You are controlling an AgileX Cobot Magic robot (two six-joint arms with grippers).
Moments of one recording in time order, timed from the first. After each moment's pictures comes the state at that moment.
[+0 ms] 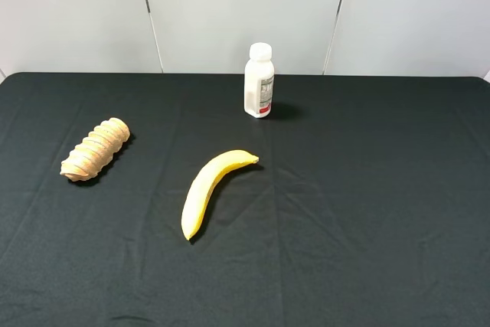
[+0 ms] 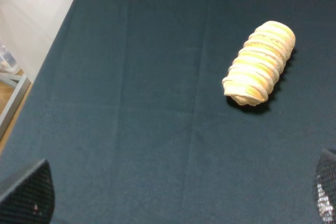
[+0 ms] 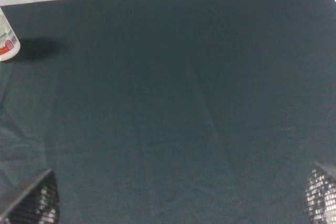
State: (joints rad) left arm 0.09 0.13 -0.62 0.10 1.06 -0.07; right arm -0.06 -0.01 -0.49 0.04 1.02 -0.01
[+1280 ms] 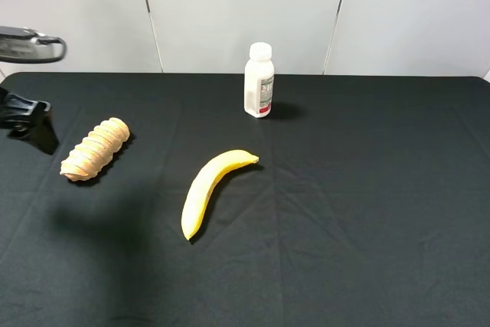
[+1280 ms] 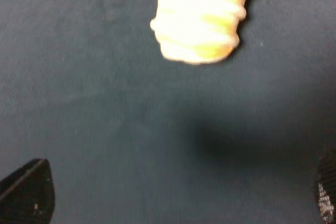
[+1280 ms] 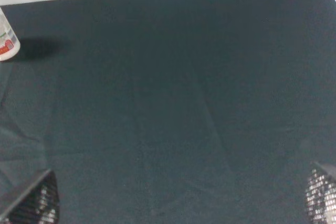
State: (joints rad) left arm -0.04 1.40 -0.85 0.02 0.76 0.11; right arm -0.06 -0.01 -0.49 0.04 1.02 -0.01
